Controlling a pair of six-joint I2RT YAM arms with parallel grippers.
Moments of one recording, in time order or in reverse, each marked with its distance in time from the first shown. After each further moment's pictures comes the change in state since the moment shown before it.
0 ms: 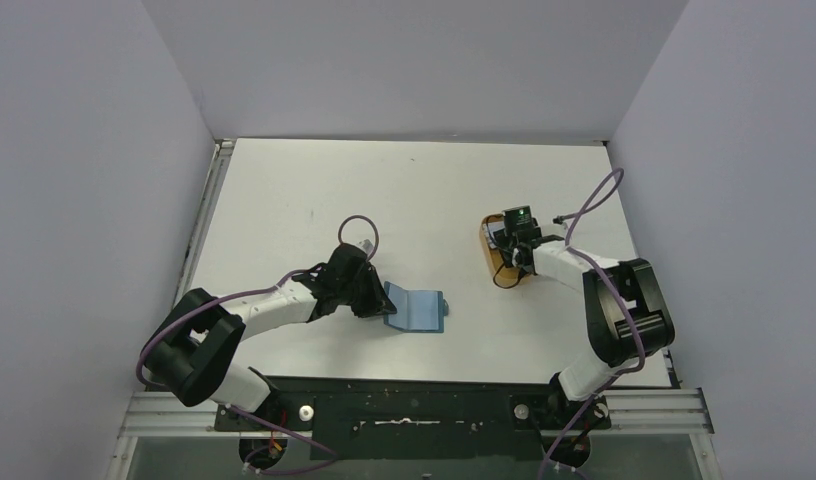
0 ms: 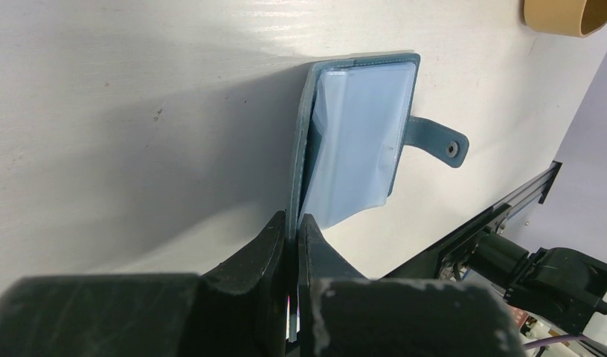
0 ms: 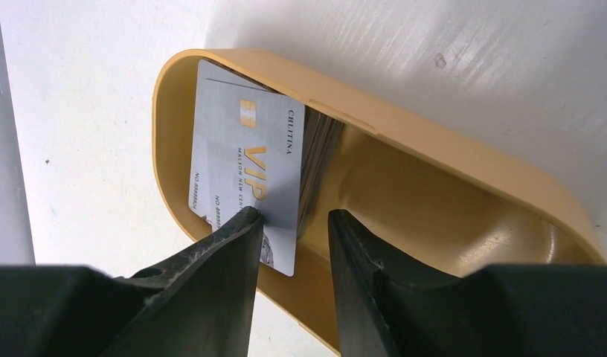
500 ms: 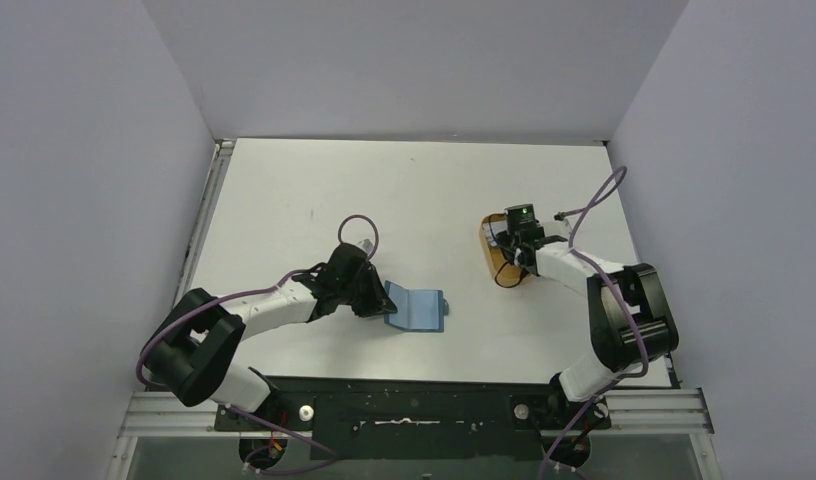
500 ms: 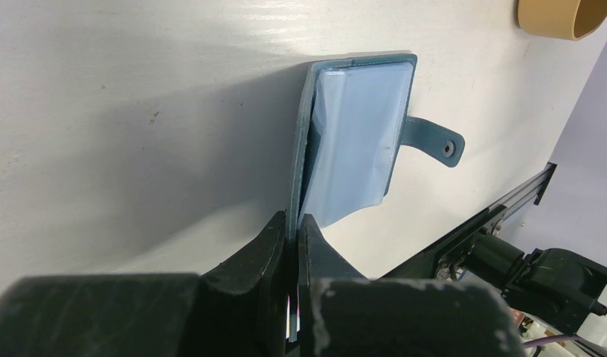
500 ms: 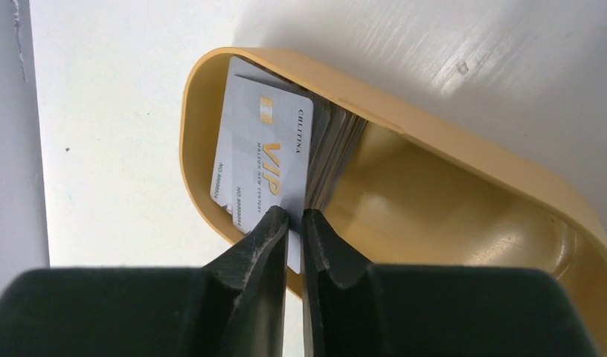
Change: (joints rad) left arm 0.000 0.000 0.000 0.008 0.000 -0.008; right arm -0.001 -0.024 -0.010 0.027 -0.011 -0.031
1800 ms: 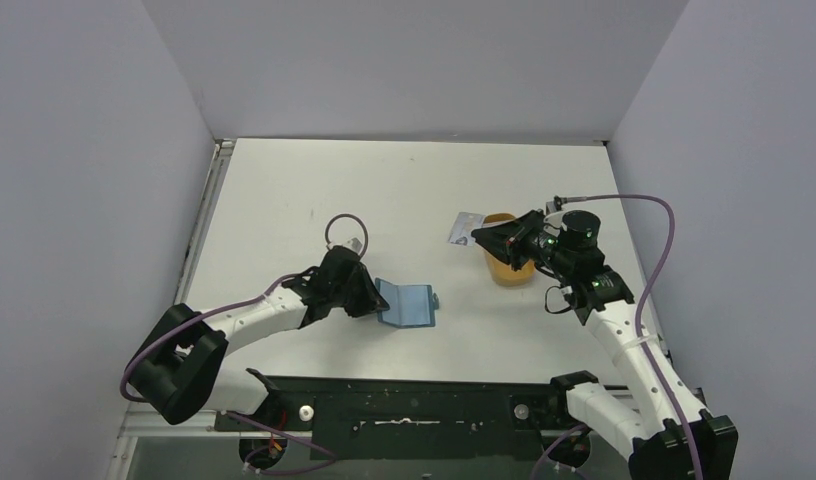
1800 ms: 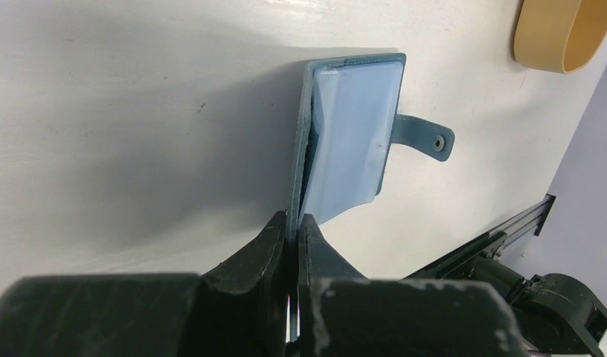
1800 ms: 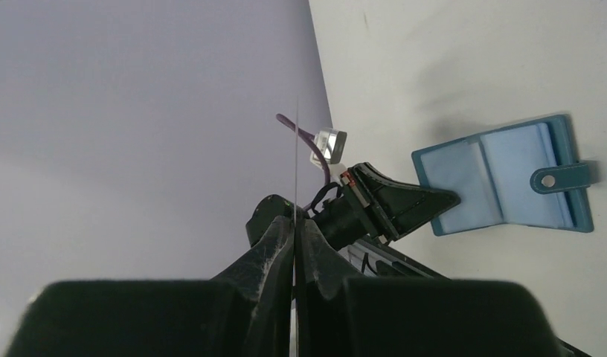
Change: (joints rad) left arm 0.003 -0.101 -0.032 -0.045 -0.094 -0.026; right arm -0.058 -0.670 -0.077 -0.061 -0.884 -0.003
